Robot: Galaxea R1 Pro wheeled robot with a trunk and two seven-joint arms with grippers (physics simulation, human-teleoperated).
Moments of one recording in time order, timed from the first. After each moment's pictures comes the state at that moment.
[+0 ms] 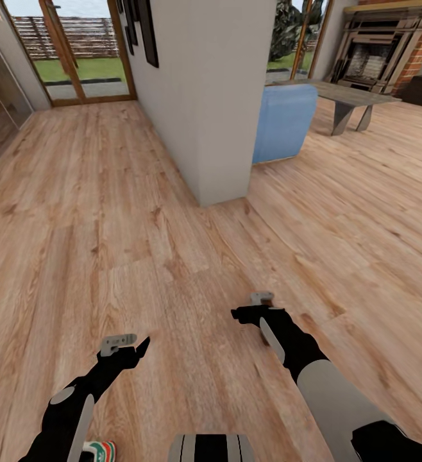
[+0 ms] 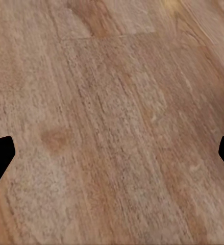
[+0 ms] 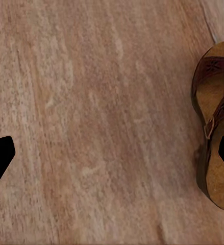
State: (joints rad) left arm -0.21 -0.08 0.24 -1.39 0.02 0.35 -0.34; right arm -0.81 0.09 0.20 -0.67 -0.16 0.48 0.00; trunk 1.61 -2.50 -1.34
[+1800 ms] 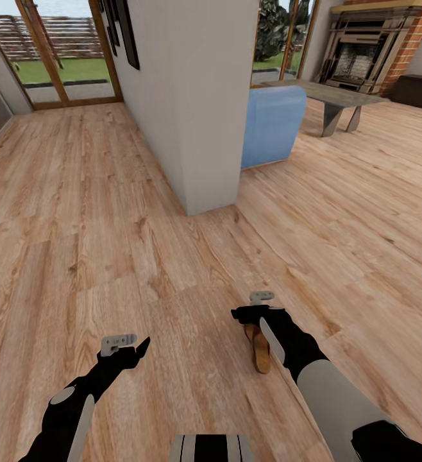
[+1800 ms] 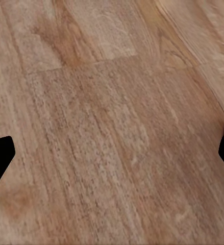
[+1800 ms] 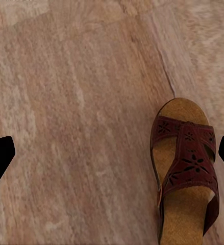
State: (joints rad) left arm -0.21 -0.08 0.24 -1.39 0.02 0.35 -0.34; right arm -0.81 0.09 0.20 -0.67 -0.15 0.48 0.00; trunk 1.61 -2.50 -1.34
